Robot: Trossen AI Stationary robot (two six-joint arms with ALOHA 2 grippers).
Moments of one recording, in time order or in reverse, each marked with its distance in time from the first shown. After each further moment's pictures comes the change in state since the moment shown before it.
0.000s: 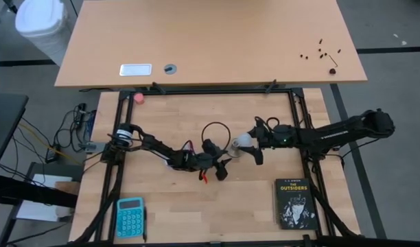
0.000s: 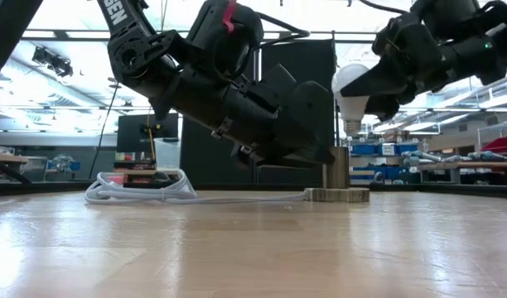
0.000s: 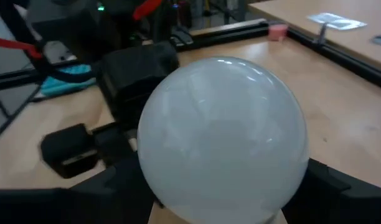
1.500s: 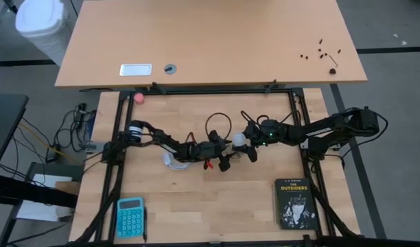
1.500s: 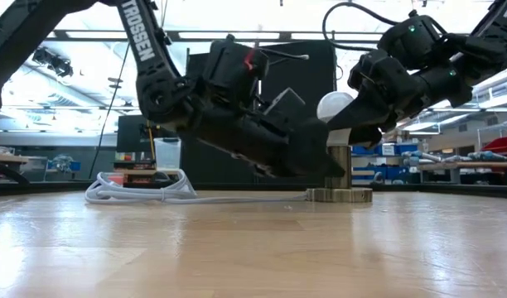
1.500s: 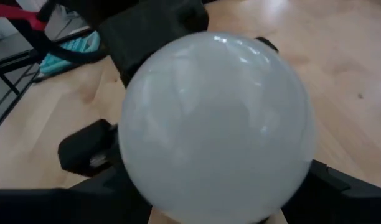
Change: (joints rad) left arm 0.125 0.119 0.033 0.193 0.138 0.231; right arm -0.150 0.267 0.046 0.093 -0.242 0.046
